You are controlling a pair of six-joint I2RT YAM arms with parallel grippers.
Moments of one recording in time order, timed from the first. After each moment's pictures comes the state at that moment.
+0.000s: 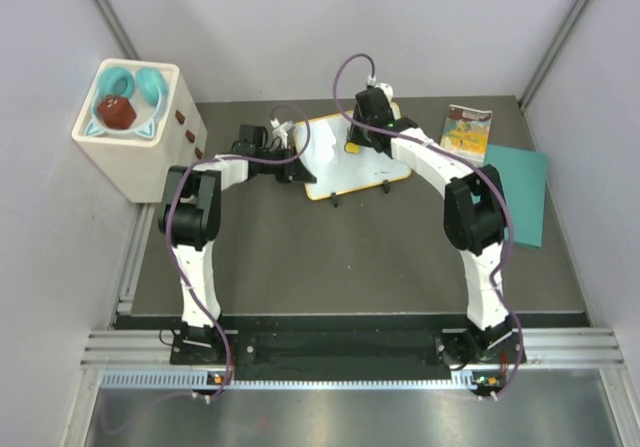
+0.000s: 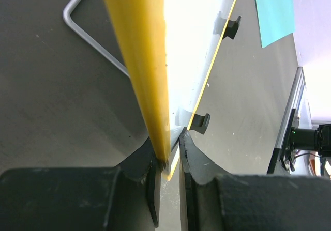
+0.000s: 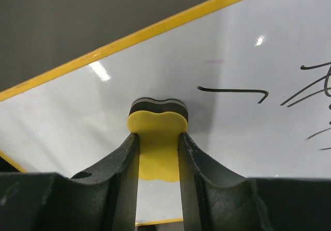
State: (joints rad) left arm -0.18 2.14 1.40 -0.07 0.93 -0.23; right arm 0.49 2.14 1.84 -0.36 0.17 0.55
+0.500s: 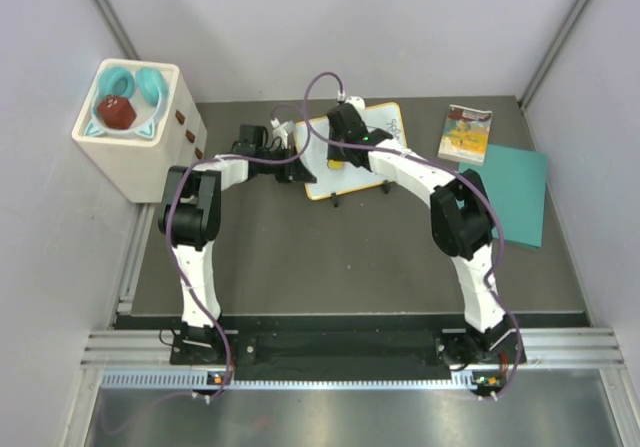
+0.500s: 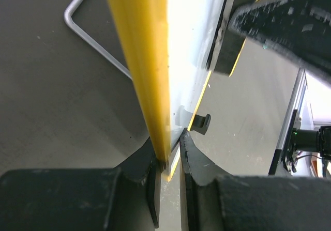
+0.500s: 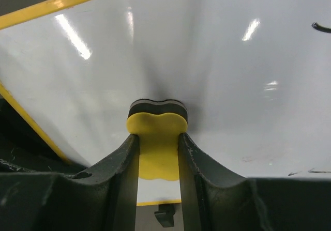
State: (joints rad) left arm -0.18 2.14 1.40 -0.07 0.93 -0.23; right arm 0.64 2.17 1.84 -0.39 0.30 0.51
